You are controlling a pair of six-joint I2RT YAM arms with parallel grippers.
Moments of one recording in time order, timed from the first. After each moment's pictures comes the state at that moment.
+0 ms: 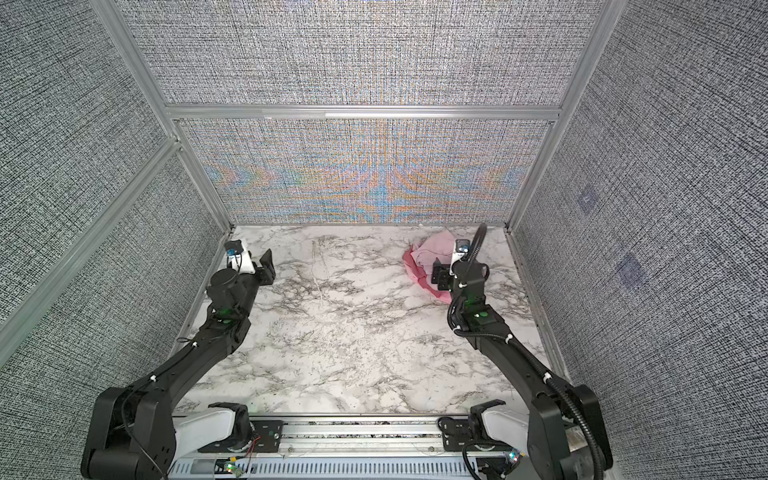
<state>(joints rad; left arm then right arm) -0.18 1.22 0.64 0.45 -0.08 -0.14 0.32 1.21 0.74 0.11 0.30 0.09</state>
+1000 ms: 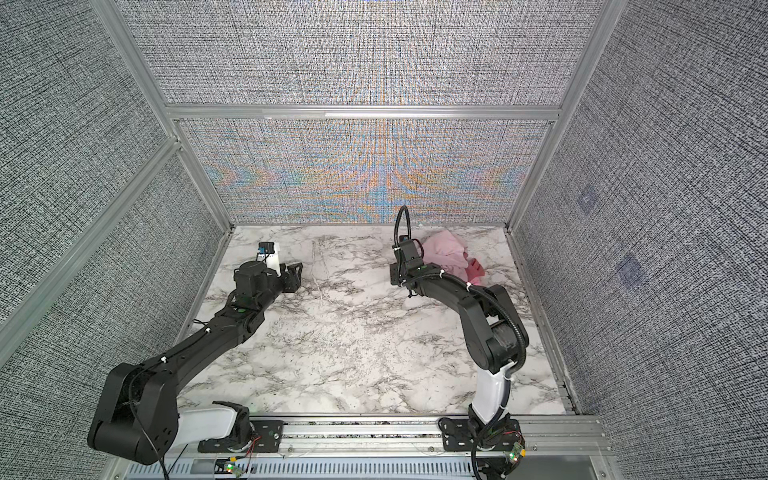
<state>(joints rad) -0.28 1.30 0.69 0.25 0.02 -0.24 0.46 1.91 1.31 -0.25 0.22 0.27</state>
